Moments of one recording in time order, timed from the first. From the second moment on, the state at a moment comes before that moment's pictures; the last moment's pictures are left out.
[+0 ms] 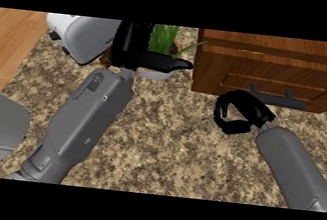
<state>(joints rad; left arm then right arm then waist) -0.88 0.04 -0.13 -0.91 0.48 0.20 -0.38 -0.57 -0.29 0.28 -0.88 0.51 0.24 -0.26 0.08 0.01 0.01</state>
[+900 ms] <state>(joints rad) -0.76 0.13 -0.13 -1.03 0.51 0.06 -0.34 -0.77 -0.35 0.07 -0.57 0.37 0.31 -0.41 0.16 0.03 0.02</state>
